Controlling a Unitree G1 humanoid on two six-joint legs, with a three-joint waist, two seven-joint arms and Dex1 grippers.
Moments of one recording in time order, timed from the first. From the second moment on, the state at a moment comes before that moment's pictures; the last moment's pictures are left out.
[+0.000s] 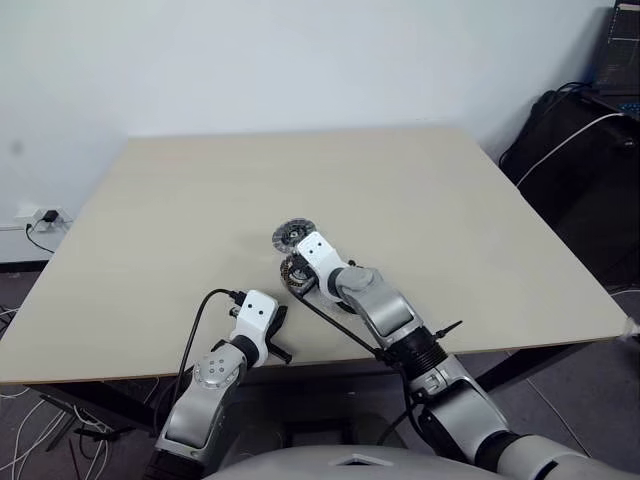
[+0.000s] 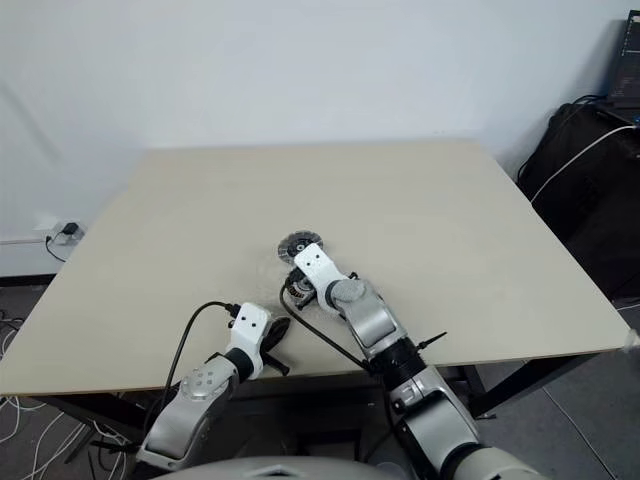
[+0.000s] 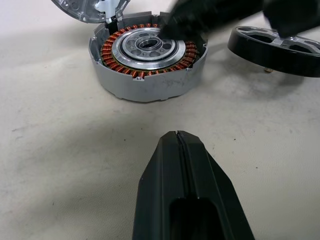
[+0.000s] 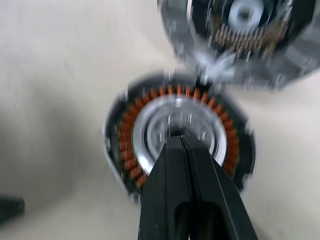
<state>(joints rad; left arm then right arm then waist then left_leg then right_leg) 0.17 0.18 -0.25 -0.14 -0.01 0.32 -0.33 -0.48 -0.02 0.39 0.23 -0.11 0.73 0.34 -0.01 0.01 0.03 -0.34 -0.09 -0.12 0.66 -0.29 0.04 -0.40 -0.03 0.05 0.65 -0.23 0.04</state>
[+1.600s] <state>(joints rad) 0.18 0.18 -0.24 -0.14 -0.01 0.32 -0.32 -0.54 0.03 0.32 0.47 -0.11 0.50 0.28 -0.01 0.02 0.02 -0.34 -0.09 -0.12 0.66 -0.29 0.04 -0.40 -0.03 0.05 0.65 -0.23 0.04</state>
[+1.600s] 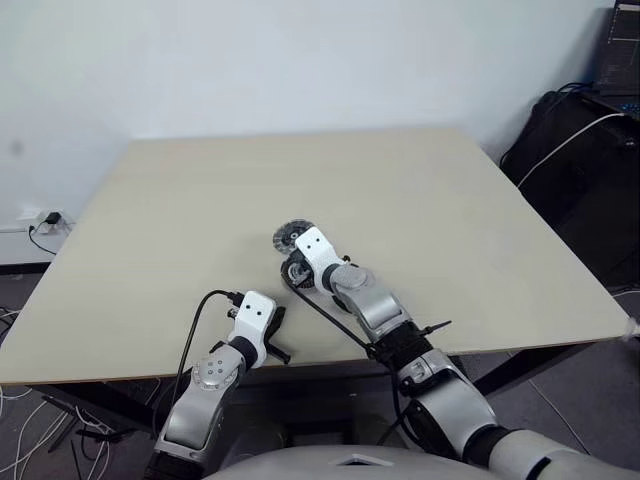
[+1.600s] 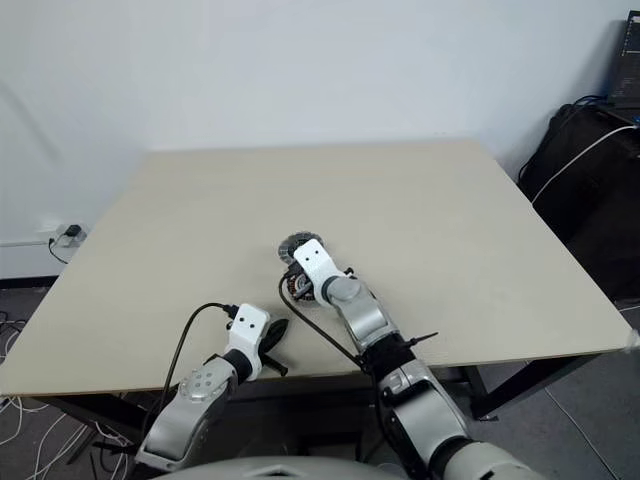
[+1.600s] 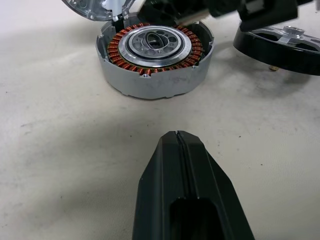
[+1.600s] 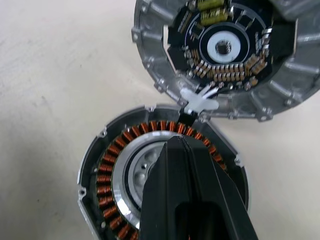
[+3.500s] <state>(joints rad) 0.19 0.19 -0.24 -0.16 -0.01 0.33 -0.33 -0.53 0.05 0.30 0.56 -0.10 0.43 0.28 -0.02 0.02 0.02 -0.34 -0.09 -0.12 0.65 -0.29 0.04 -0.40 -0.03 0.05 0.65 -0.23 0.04</state>
